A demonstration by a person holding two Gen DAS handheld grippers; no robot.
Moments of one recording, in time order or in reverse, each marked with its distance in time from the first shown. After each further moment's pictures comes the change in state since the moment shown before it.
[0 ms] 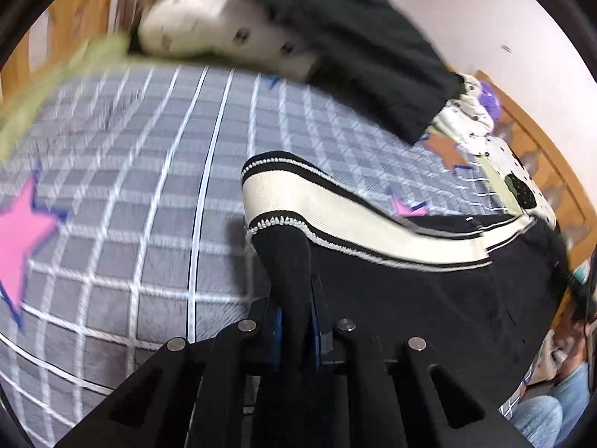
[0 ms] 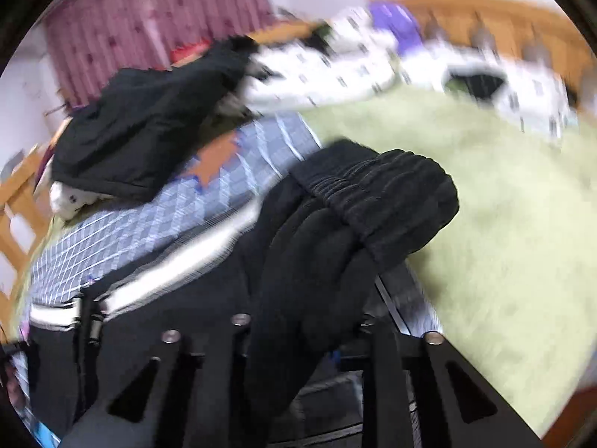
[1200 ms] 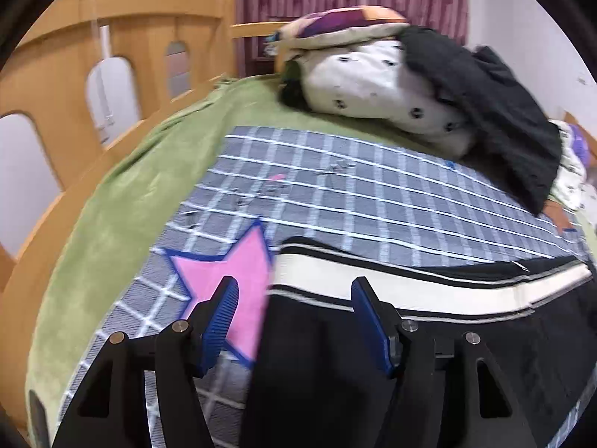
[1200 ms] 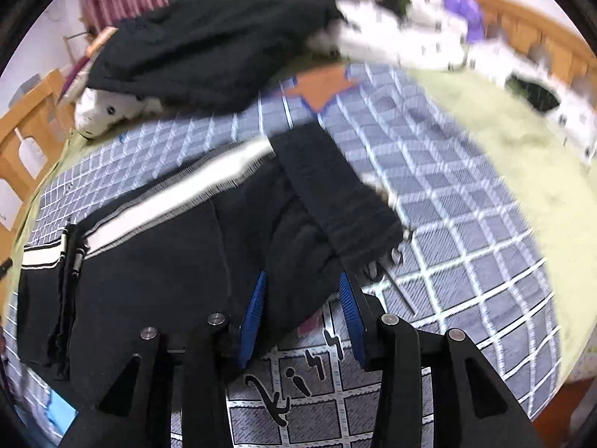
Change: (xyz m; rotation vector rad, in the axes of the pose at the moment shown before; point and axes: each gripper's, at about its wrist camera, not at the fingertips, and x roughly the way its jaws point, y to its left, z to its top) left arm -0.077 0.163 0.028 -0.074 -0.149 0.395; right arm -0.007 0.151 -0.046 -0.136 0.214 0.010
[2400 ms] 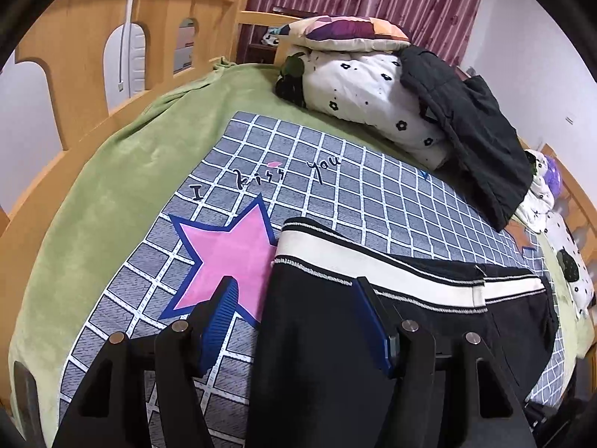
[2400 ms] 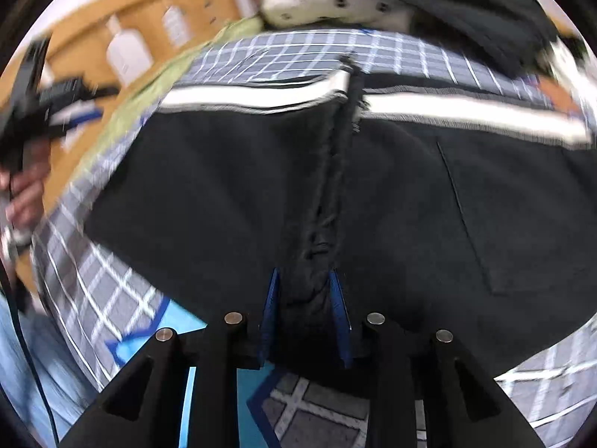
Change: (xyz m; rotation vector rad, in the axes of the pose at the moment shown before) left arm -0.038 0.045 -0.017 -0.124 0.036 -0.139; right arm -0.018 0.268 -0.121 -0.408 0.173 0.347
